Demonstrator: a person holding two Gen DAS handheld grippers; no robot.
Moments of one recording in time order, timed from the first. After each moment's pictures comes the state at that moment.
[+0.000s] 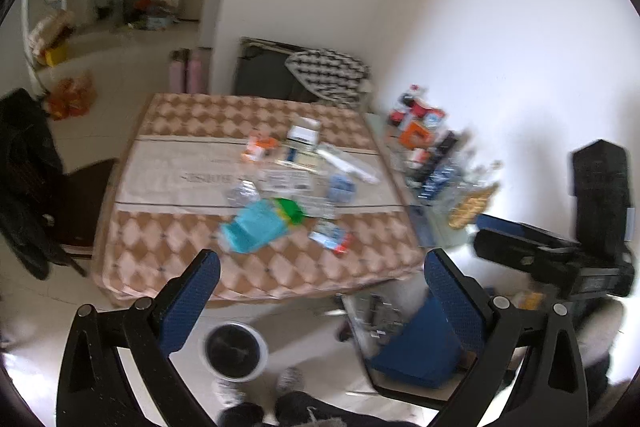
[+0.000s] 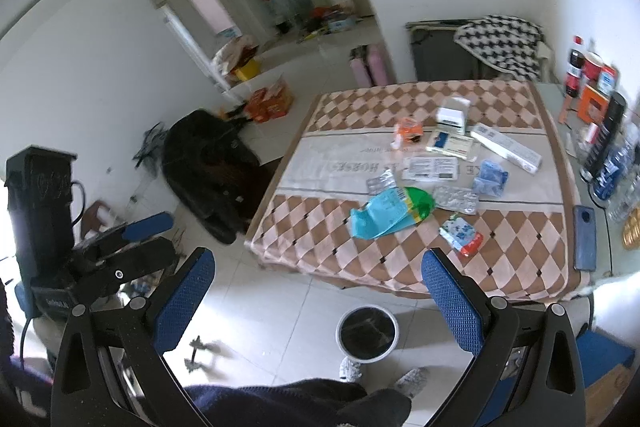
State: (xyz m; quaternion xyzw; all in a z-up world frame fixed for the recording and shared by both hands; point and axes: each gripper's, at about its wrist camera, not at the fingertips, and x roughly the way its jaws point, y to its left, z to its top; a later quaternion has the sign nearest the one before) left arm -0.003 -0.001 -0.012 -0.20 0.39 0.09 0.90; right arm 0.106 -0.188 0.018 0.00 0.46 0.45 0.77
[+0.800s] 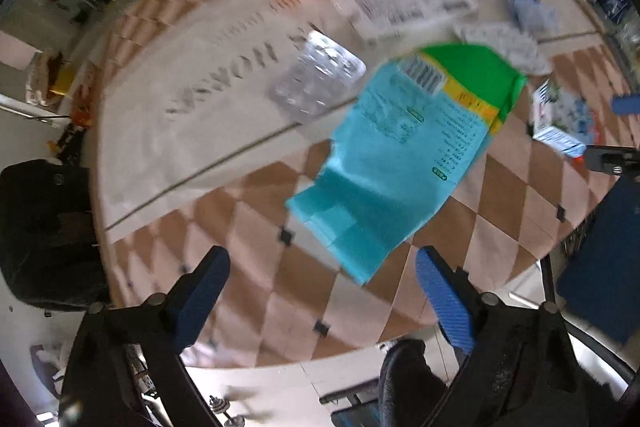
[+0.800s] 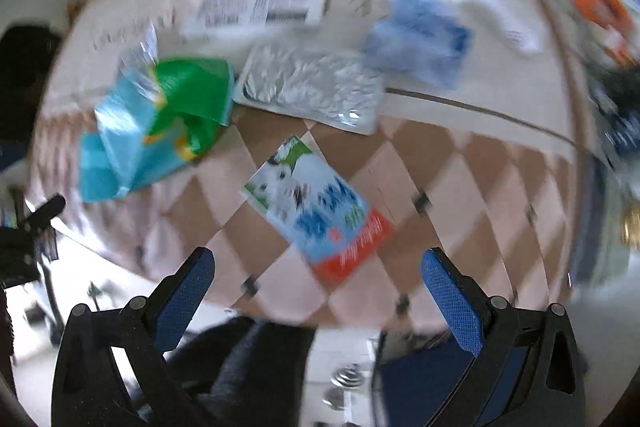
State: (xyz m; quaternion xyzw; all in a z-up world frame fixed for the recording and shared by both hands) left arm 0.218 0.064 -0.336 0.01 0.68 0.11 0.73; right arm 0.344 -0.075 -0.361 -0.24 0.67 0.27 0.65
